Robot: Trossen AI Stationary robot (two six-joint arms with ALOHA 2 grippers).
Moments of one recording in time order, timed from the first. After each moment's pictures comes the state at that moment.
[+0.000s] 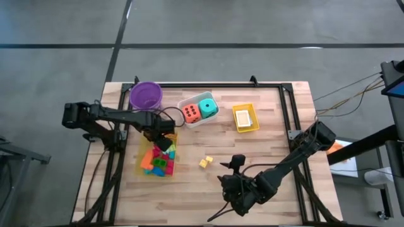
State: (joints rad) left arm 0.11 1.47 0.80 -0.97 -0.03 -0.81; right arm 0.68 1.86 1.41 -0.72 0.91 0.49
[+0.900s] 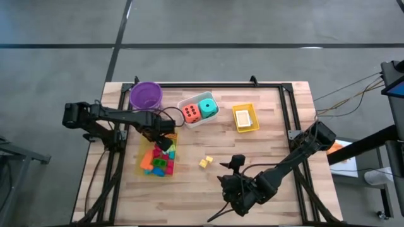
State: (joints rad) left arm 0.11 1.47 0.80 -0.96 0.00 -0.84; right arm 0.68 1.86 1.42 -0.72 0.91 0.48
